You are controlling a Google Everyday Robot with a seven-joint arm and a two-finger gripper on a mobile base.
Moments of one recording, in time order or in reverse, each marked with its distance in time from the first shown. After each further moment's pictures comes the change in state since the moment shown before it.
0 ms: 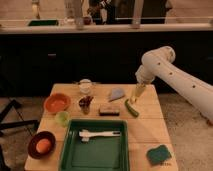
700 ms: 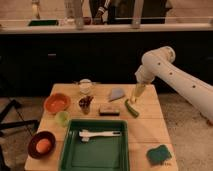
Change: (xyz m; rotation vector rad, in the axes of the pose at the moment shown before) arm -0.001 -0.001 0.002 -0.002 -0.015 -0.018
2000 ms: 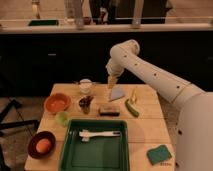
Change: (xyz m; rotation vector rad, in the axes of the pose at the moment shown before) arm -0.167 -0.039 0.042 0.014 -0.115 -0.184
